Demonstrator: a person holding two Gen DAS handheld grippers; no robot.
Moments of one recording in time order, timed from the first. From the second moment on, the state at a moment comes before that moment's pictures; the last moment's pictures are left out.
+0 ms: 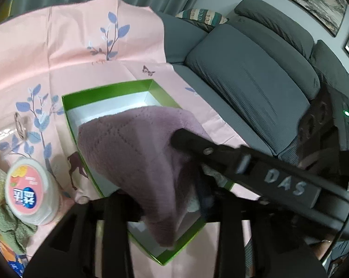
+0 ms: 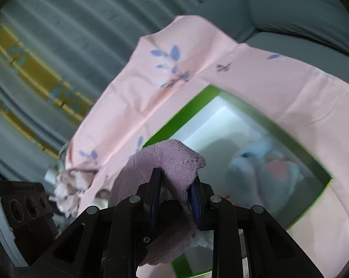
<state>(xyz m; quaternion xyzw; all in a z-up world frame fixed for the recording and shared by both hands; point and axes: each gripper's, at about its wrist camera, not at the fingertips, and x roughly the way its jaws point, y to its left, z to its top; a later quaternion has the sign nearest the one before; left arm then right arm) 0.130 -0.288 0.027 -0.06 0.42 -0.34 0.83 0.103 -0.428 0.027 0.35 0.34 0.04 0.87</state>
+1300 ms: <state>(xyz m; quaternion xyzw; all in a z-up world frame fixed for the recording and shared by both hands) 0.025 -0.002 0.033 -0.15 0.41 -0.12 0.89 0.073 -0.315 0.081 0.23 0.35 0.16 0.89</state>
